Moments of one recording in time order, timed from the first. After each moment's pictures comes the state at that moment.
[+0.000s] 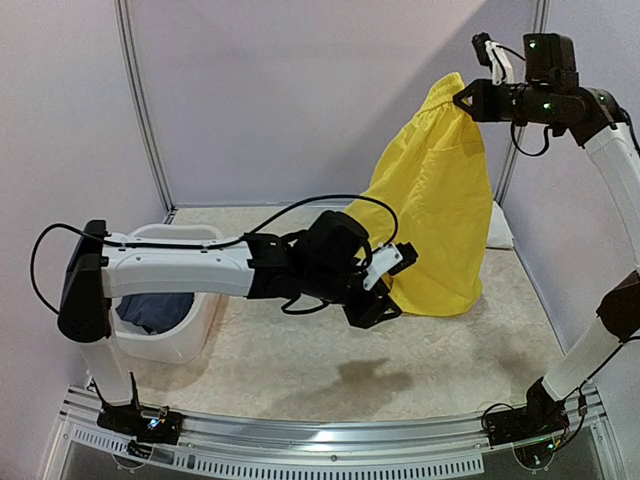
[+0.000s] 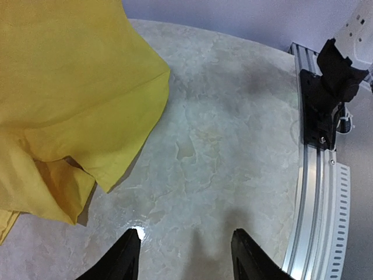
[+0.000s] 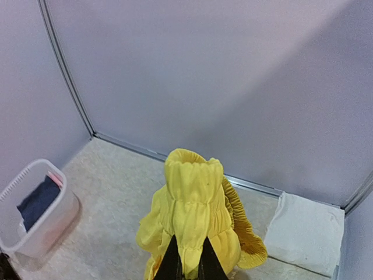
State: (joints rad) left arm -1.15 1.85 1.48 -0.28 0.12 0.04; right arm 0.39 1.57 2.12 -0.87 -0.09 0.09
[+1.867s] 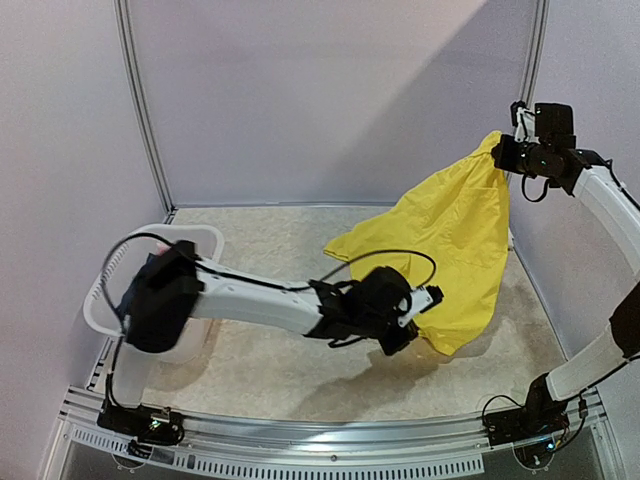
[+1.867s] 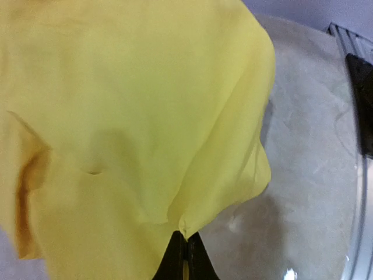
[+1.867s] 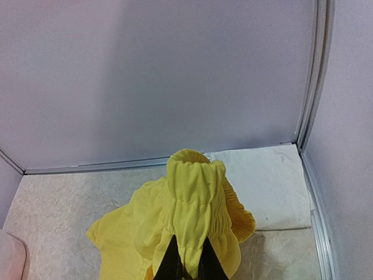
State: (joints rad) left arm -1.22 2.25 1.62 -0.05 -0.04 0.04; right arm 0.10 1.44 1.52 -0.45 -0.03 0.24
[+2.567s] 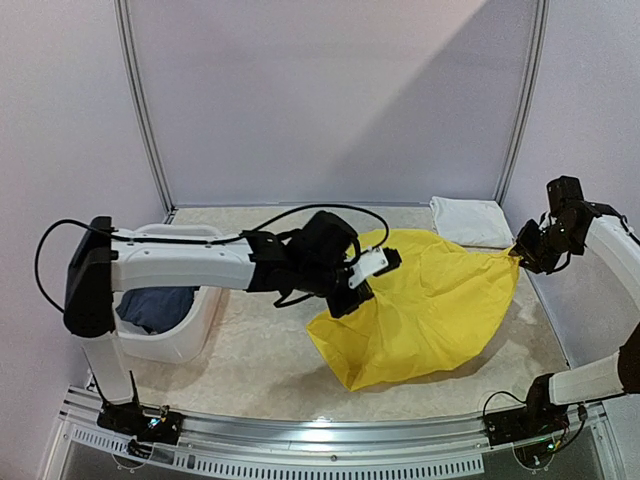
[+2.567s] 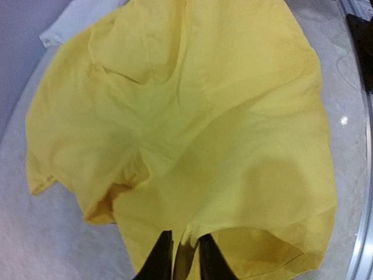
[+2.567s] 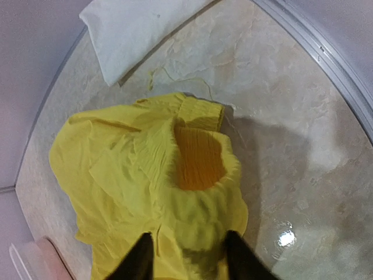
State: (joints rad) left arm -1.08 1.86 1.44 -0.30 -0.01 0.27; right arm -0.07 1.22 1.08 -0.84 -0.14 0.72
